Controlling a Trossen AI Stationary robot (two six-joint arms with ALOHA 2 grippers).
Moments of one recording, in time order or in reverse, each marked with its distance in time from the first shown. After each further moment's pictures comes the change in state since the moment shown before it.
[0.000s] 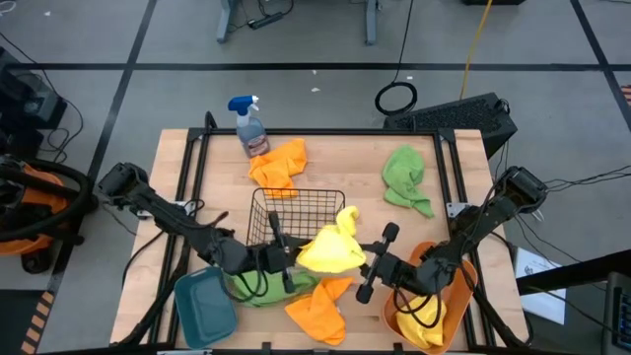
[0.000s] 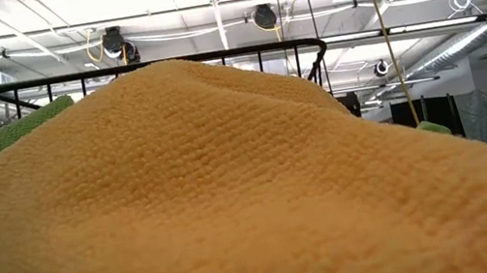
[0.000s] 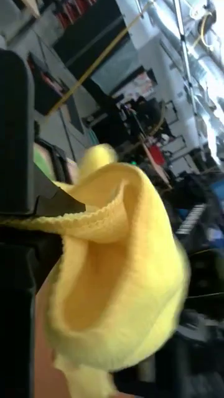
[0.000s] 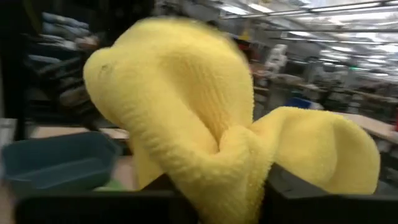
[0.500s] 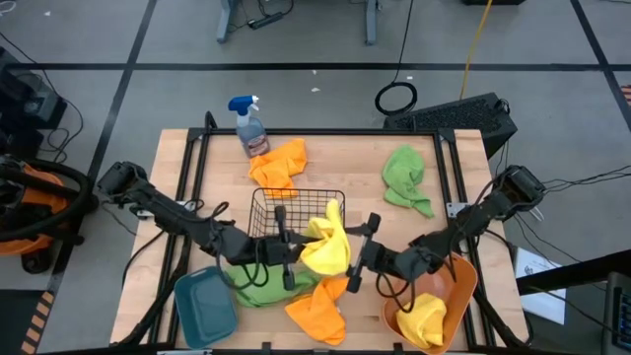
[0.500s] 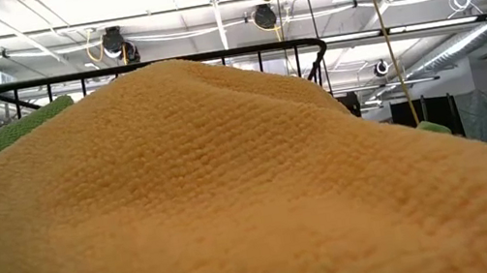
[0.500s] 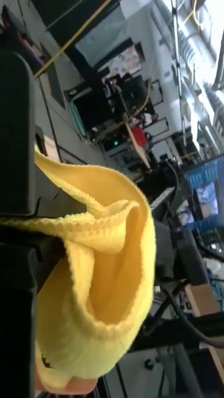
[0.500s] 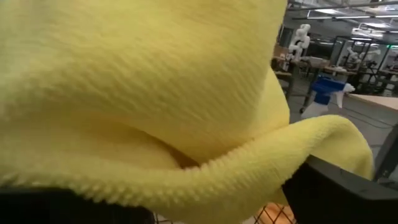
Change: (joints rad) left arm 0.062 -0.007 0.000 0.053 0.171 -0.034; right arm -0.128 0.001 0.000 -0.124 -0.198 0.165
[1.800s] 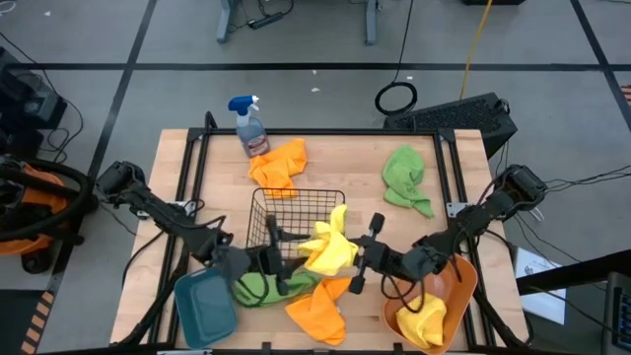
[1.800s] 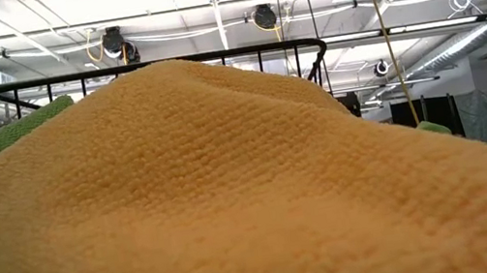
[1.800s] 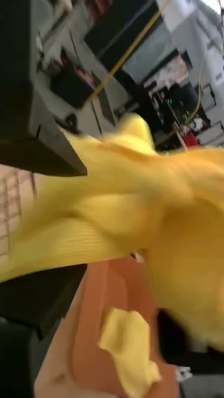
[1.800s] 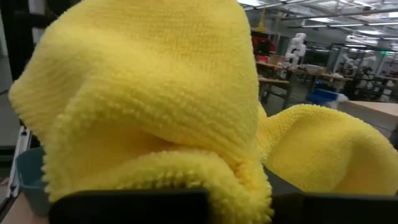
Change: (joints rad) left arm -0.106 -0.026 0.000 -0.327 -0.238 -0.143; right arm 0.037 -0.023 0.000 0.051 0.051 -0.039
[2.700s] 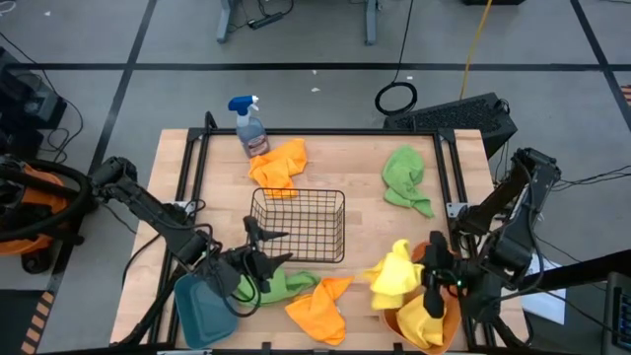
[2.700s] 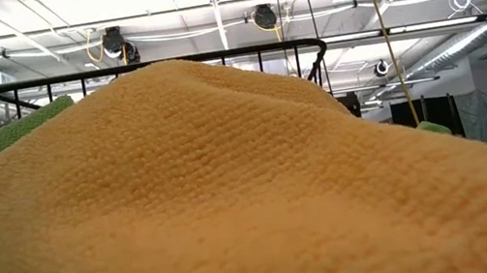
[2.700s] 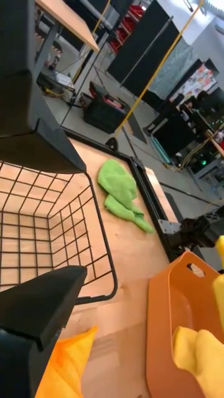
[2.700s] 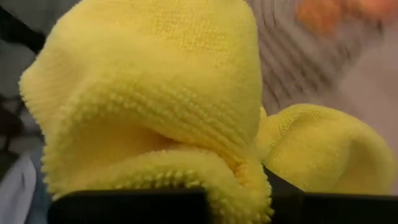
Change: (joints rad) left arm -0.086 -0.077 0.000 -0.402 -0.154 -0.173; right arm 0.392 -0.266 0.310 -1.633 -0.204 1.354
